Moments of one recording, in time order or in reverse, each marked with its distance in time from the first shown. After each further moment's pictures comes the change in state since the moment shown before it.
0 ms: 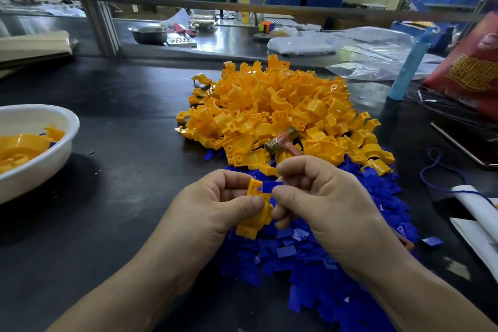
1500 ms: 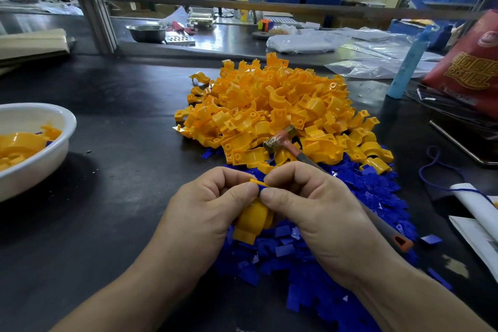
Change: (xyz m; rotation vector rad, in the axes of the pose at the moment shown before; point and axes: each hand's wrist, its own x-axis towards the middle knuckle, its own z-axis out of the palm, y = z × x) left_hand -0.006 0.003 0.006 0.102 0.053 0.125; right_hand 0.000 0.011 0.008 0.129 -0.064 -0.006
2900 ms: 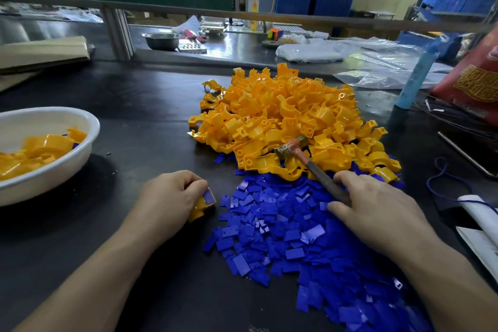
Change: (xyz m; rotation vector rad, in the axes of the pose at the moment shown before) left_hand 0.033 -0.015 -0.067 0.835 0.297 -0.109; right_hand 0.009 0.001 -0.061 -1.487 0.202 0.184
